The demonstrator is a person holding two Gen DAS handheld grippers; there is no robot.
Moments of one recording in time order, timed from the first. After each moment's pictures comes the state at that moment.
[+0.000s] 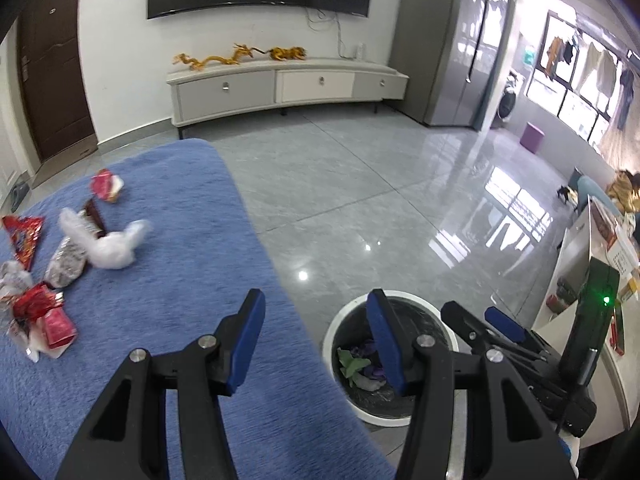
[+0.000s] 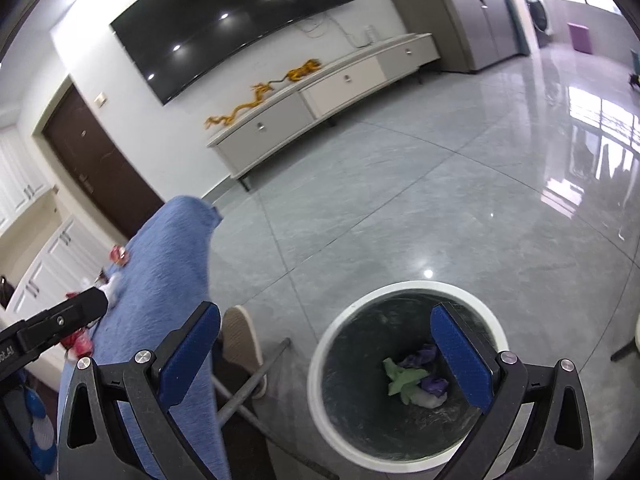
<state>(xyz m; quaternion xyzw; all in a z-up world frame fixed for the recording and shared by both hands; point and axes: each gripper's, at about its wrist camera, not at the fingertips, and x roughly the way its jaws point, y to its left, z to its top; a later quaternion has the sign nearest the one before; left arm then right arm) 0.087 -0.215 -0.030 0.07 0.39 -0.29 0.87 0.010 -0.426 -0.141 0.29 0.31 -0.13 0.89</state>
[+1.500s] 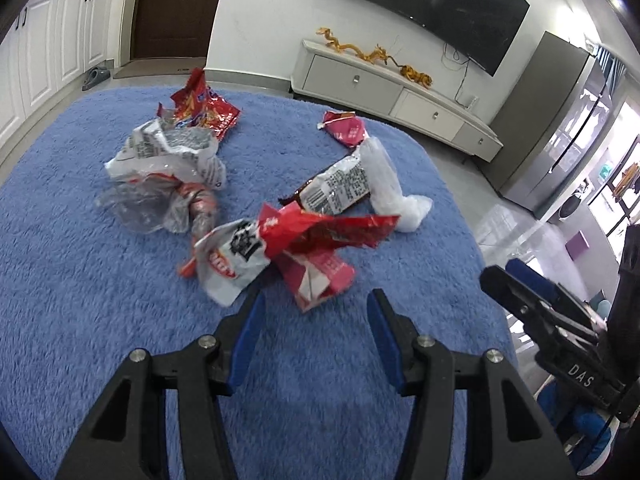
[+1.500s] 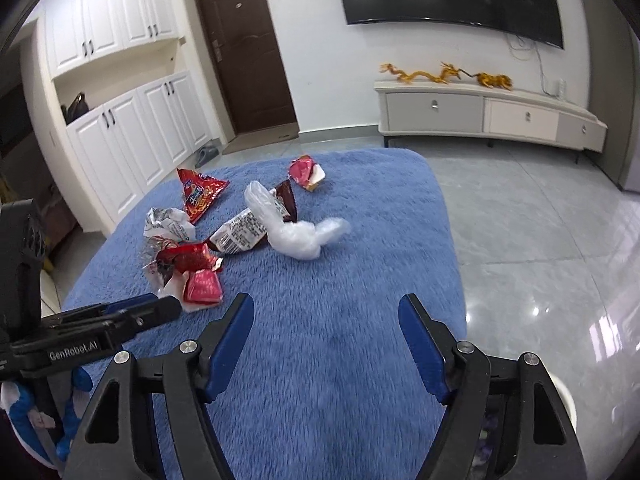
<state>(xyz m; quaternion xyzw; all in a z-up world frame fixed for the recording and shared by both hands) 0.157 0.009 -0.070 -0.09 0.44 -0.16 0.88 0.138 -0.206 -0.067 0.06 0.36 0.09 0.93</state>
